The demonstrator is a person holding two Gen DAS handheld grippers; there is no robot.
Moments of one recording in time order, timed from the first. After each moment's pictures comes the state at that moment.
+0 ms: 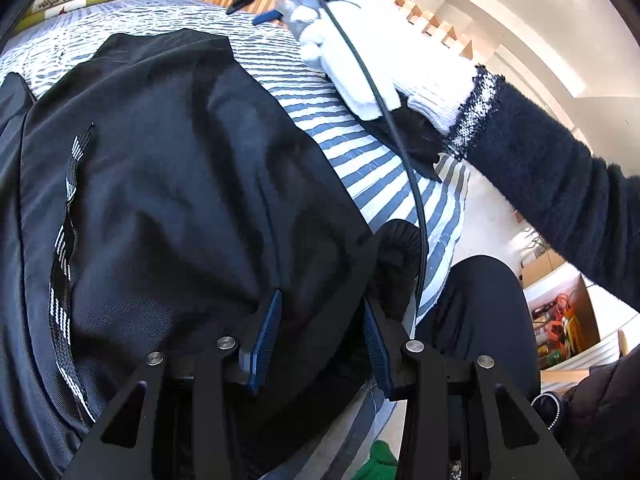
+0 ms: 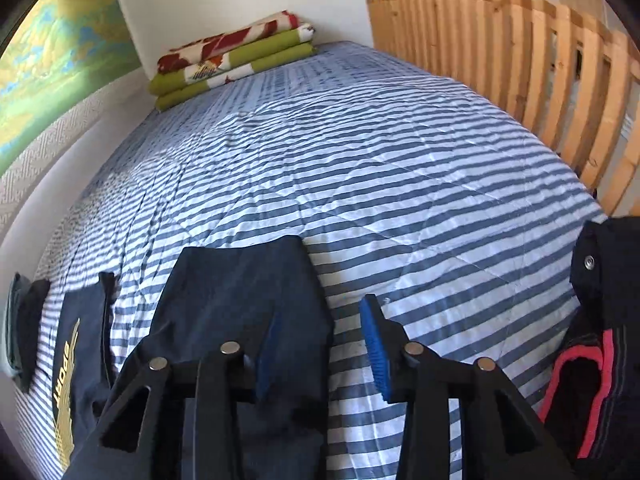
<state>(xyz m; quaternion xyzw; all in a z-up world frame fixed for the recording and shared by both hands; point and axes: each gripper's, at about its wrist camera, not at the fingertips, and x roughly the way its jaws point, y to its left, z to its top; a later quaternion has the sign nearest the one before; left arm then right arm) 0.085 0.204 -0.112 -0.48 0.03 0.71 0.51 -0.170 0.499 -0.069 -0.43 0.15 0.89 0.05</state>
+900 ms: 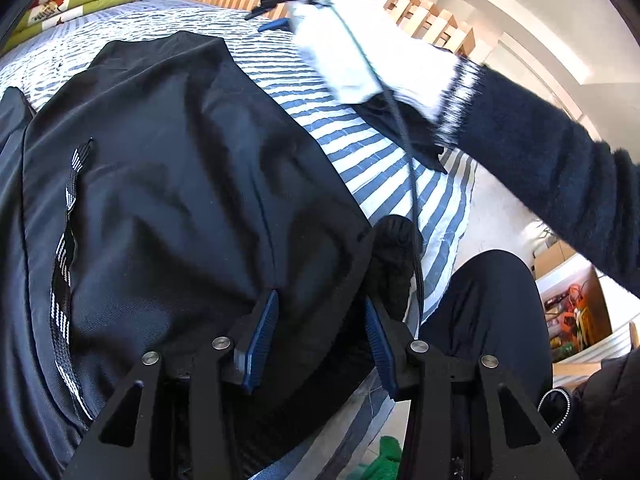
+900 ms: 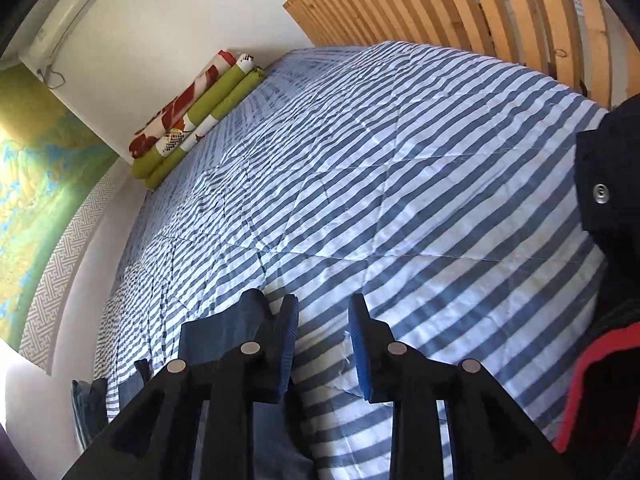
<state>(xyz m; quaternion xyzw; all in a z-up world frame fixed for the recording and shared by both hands) 0.088 0.194 -0.104 -0.48 0.05 0.72 0.50 -0.155 0.558 -0.094 -0.39 0.33 0.86 0.05</state>
